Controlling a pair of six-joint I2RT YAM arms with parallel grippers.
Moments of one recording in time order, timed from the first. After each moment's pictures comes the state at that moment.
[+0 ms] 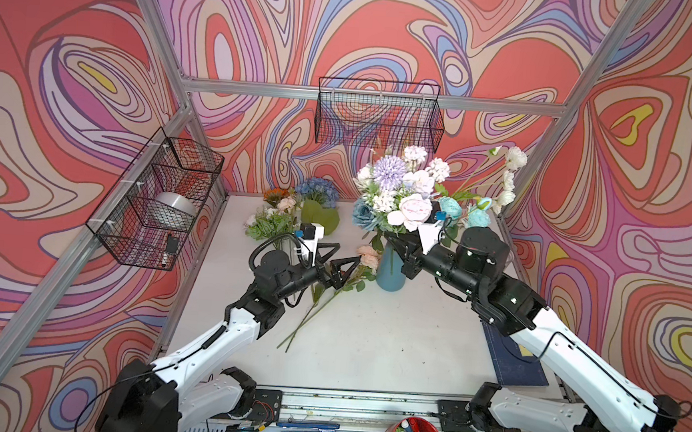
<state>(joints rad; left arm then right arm) -0.49 1.15 0.62 0.51 0.48 -0.51 0.74 1.07 1.22 -0.24 -0.05 0.03</state>
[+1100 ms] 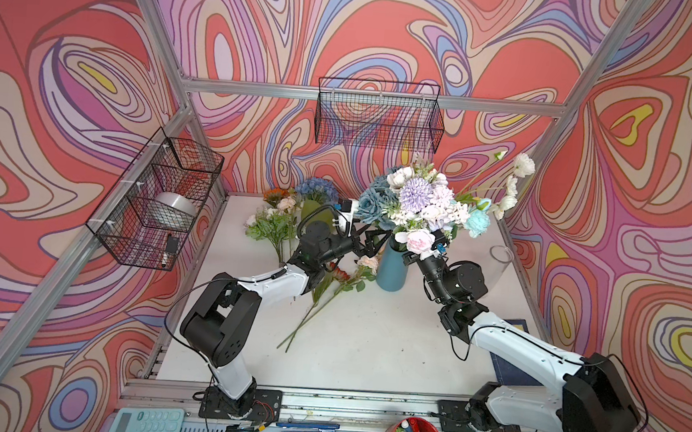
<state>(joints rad) -0.53 1.70 0.99 0.81 0.48 -0.56 0.60 1.27 0.69 0.98 0.09 -0.27</state>
